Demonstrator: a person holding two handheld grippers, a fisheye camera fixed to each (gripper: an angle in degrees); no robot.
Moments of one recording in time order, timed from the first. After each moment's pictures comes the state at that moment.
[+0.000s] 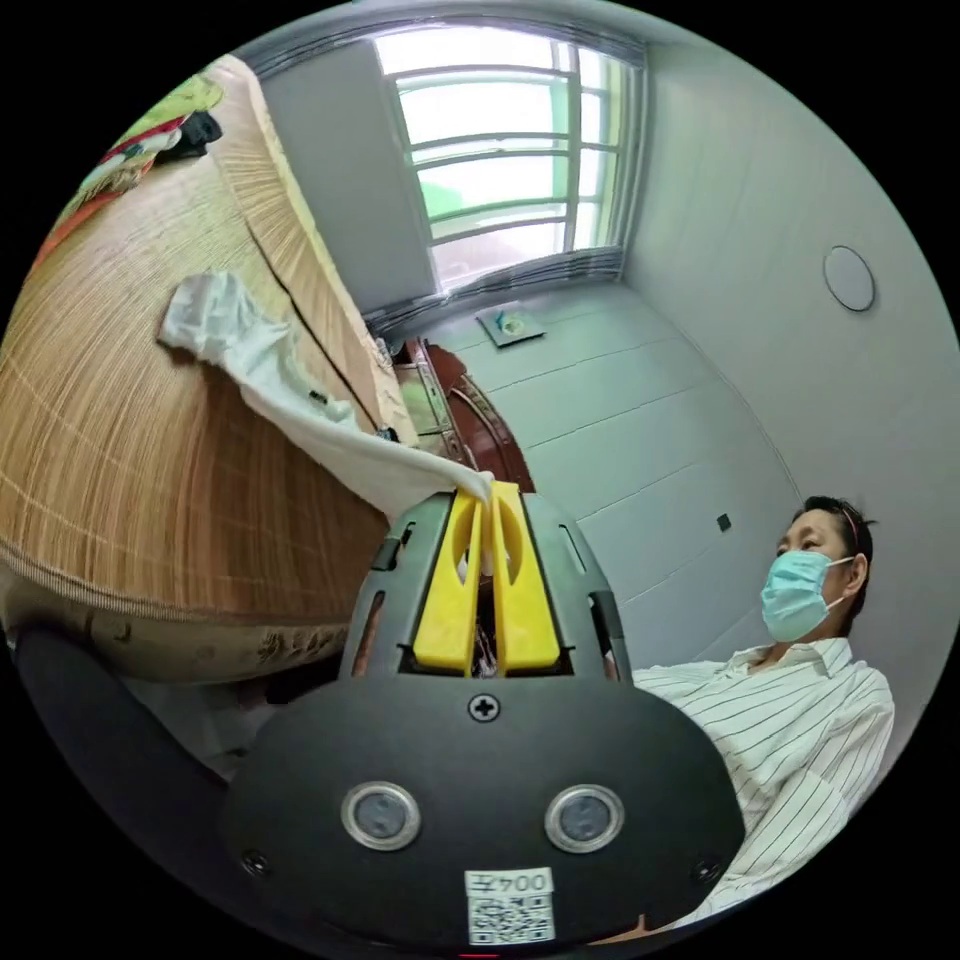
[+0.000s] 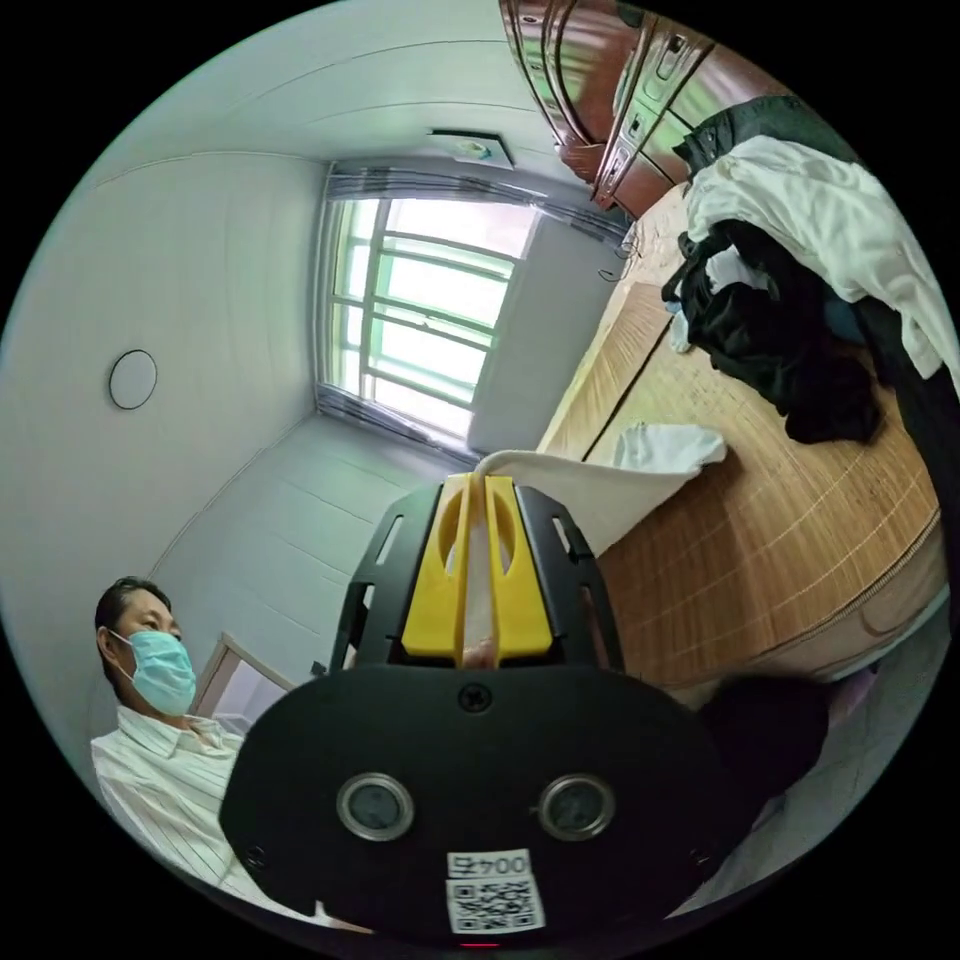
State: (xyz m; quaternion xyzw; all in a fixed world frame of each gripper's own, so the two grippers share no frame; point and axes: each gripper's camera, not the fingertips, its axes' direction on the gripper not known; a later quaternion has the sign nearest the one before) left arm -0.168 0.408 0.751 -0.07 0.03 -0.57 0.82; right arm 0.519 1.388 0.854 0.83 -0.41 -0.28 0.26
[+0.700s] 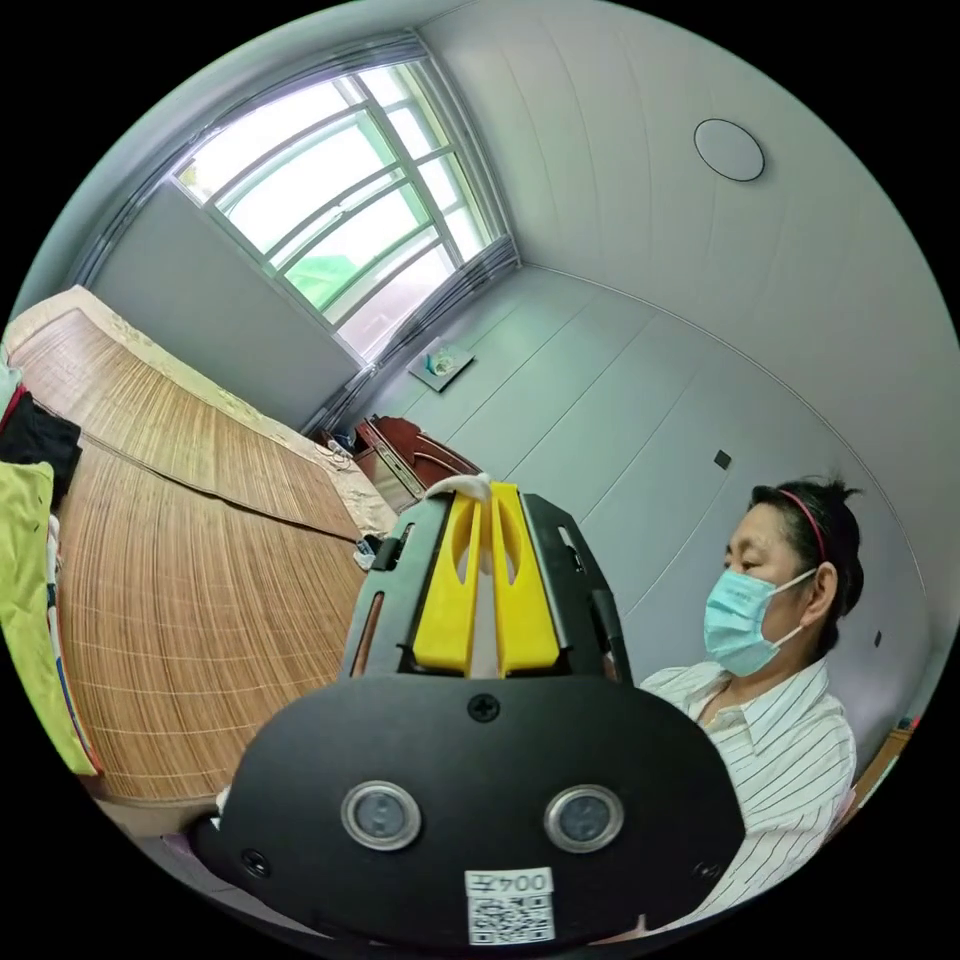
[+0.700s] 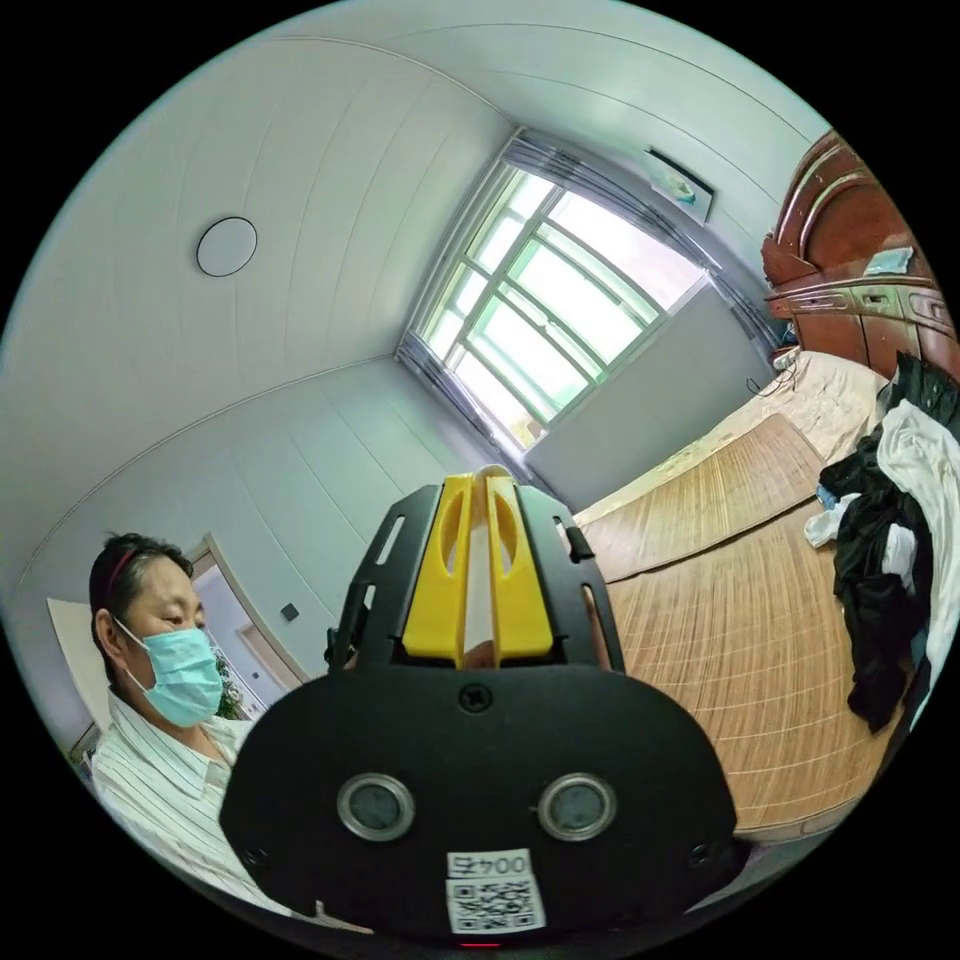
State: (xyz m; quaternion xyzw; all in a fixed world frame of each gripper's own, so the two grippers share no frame) left arm -0.294 0.070 0.730 -0.09 0.00 -0.40 0.91; right arm 0.421 1.615 0.866 0.88 -0.23 -0.38 0.17
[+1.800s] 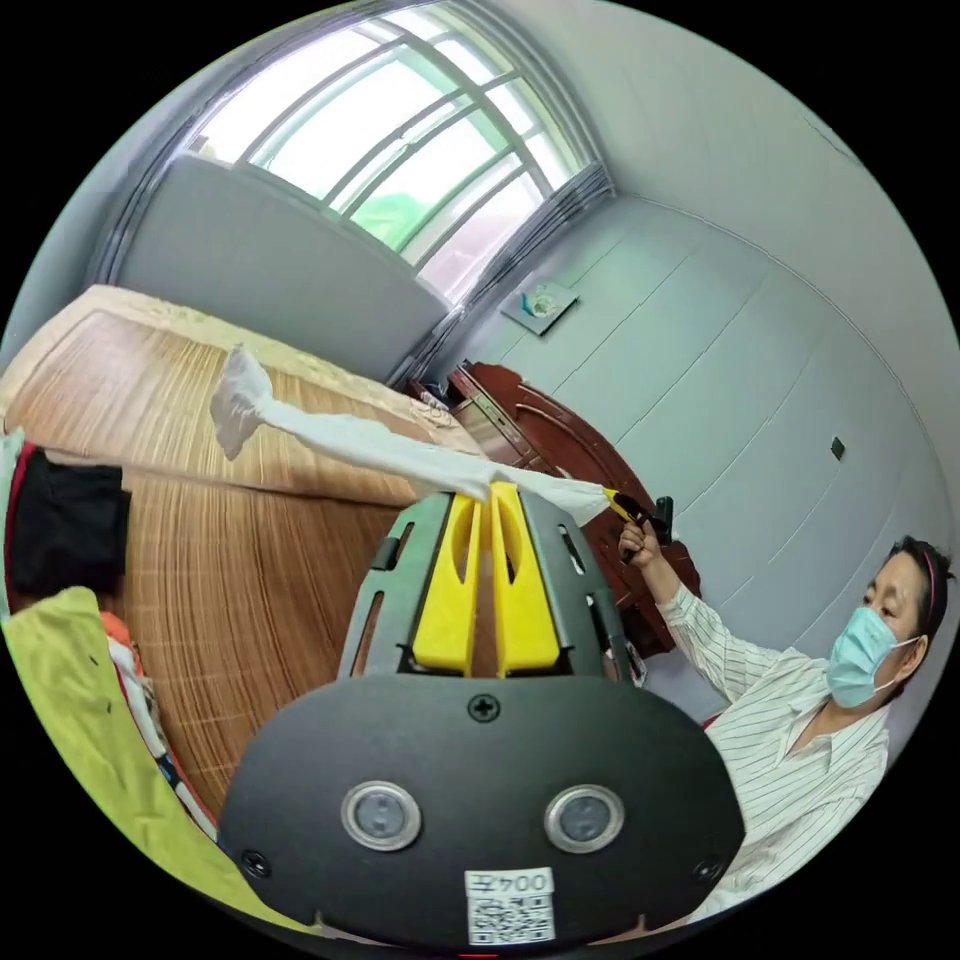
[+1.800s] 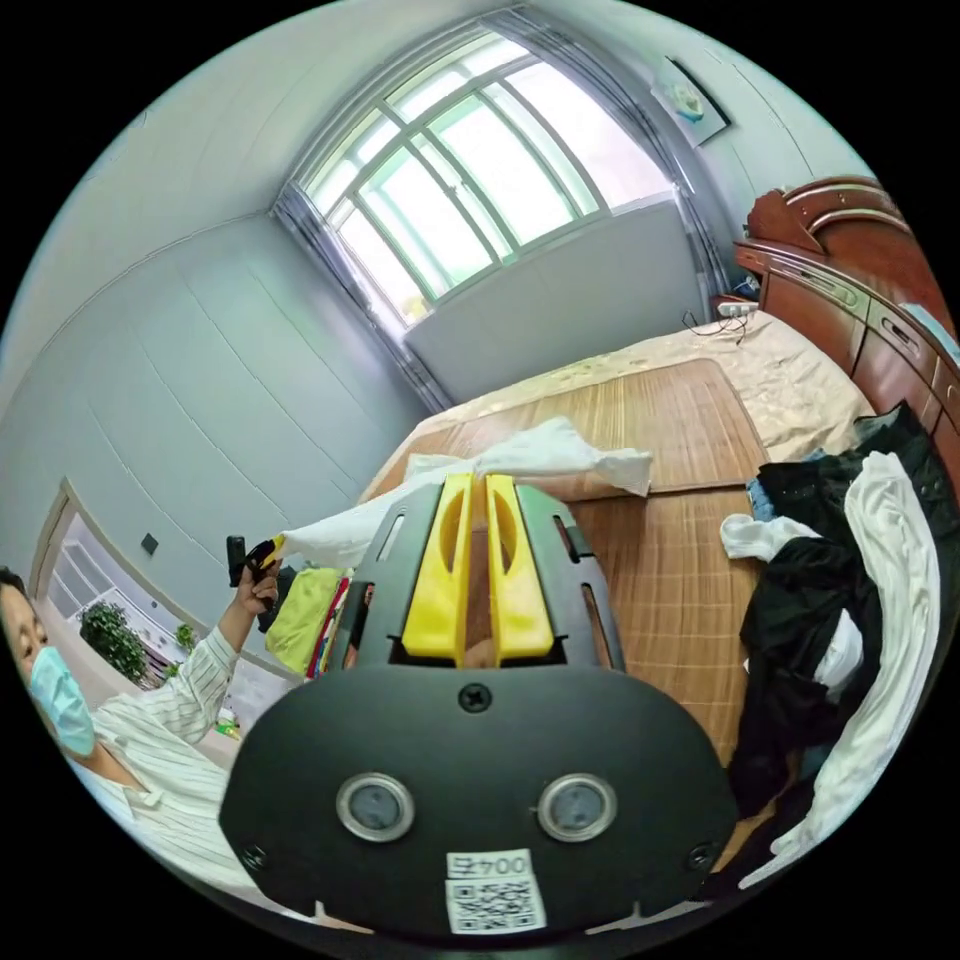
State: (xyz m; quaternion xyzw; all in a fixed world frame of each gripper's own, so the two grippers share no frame) left arm -0.571 0.382 0.950 -0.24 -0.06 -0.41 0.88; right arm 0.289 1.568 0.520 0.89 -0.09 -0.25 0.37
